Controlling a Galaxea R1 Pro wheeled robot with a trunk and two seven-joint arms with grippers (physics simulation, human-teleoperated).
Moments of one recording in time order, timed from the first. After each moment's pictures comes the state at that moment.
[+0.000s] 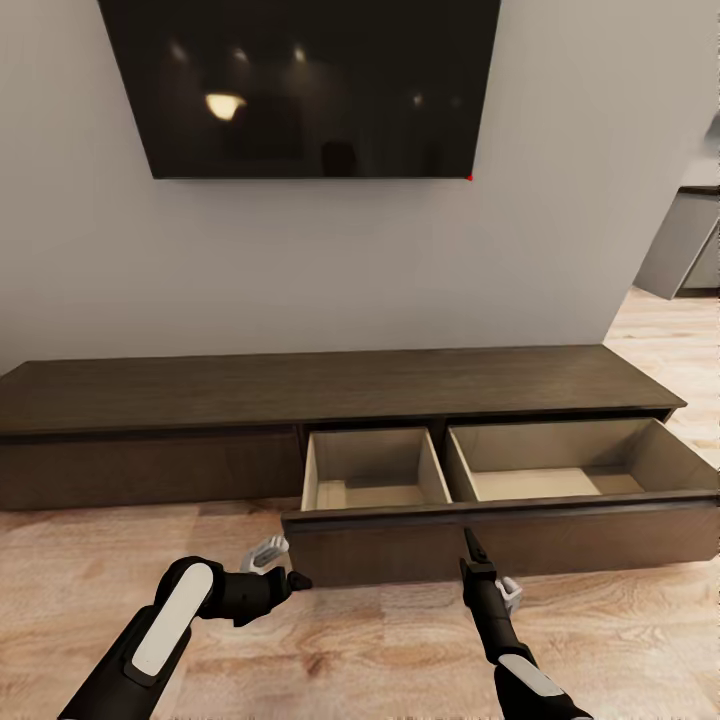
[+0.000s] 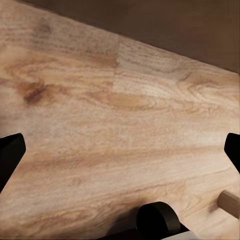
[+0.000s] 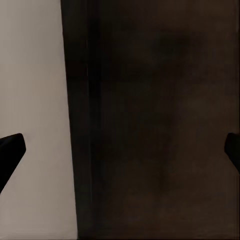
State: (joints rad) left arm -0.38 0.09 -0.16 -1.18 1.01 1.00 0.29; right arm -0.51 -0.01 0.31 -0.27 -1.81 -0.08 0.87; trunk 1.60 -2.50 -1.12
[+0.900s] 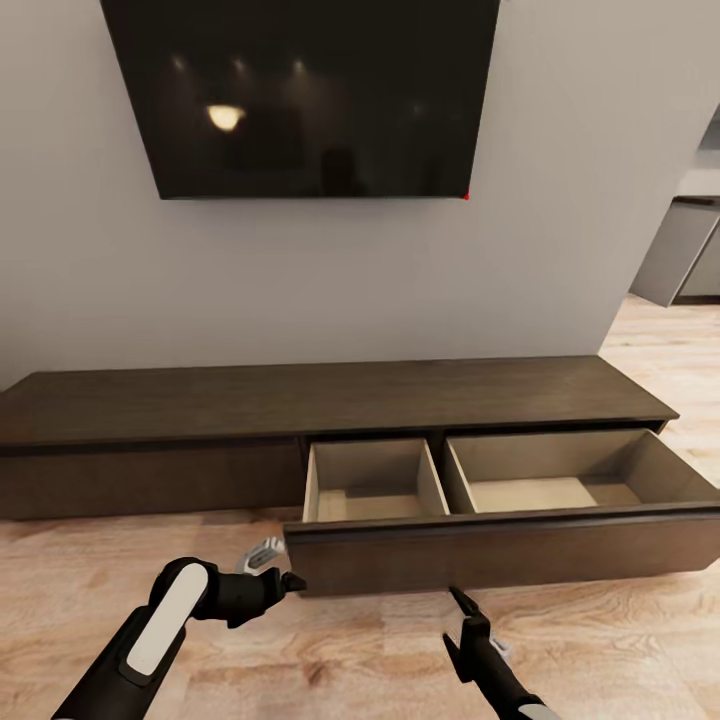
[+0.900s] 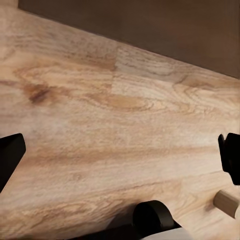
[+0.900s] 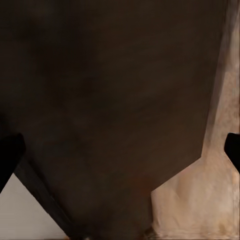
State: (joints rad) left arm -0.39 0.10 -0.15 -1.17 1.01 1.00 0.30; right arm -0.51 -0.02 0.32 -0.06 -1.79 0.32 0.71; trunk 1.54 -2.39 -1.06
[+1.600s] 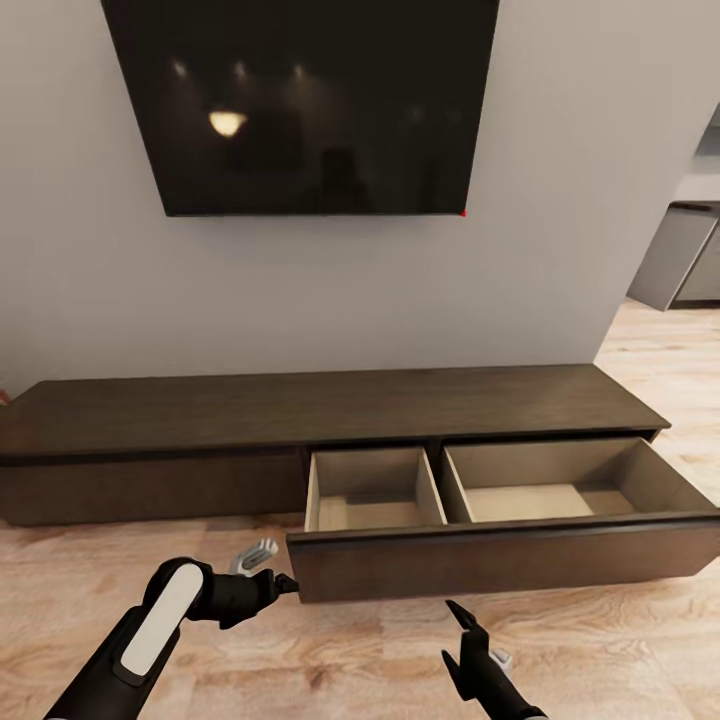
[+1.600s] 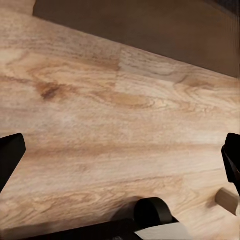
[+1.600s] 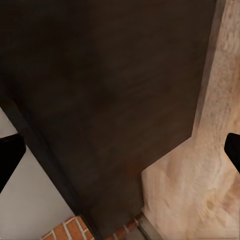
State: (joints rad) left arm -0.39 0.12 -0.15 -1.16 1.01 1.00 0.31; right arm -0.51 -0.02 0.32 -0.01 -1.73 0.35 0.71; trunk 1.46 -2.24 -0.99
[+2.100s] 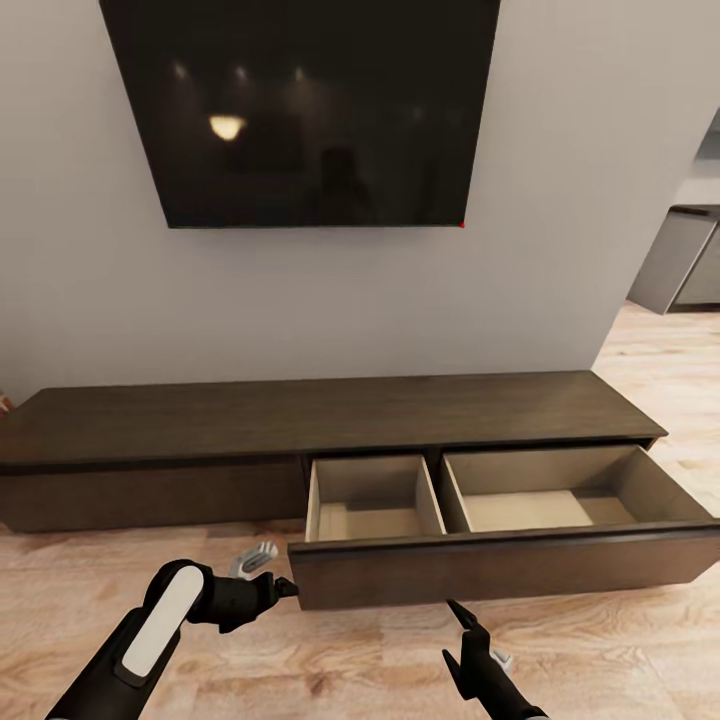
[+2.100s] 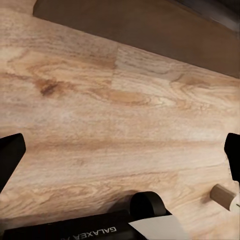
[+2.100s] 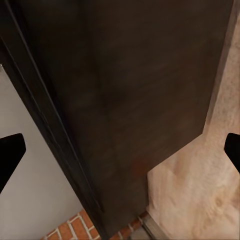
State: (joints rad) left arm -0.39 0.12 -0.16 -1.15 1.01 1.00 0.31; right arm -0.51 -0.02 0.32 -0.01 -1.73 0.35 0.71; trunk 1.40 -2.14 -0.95
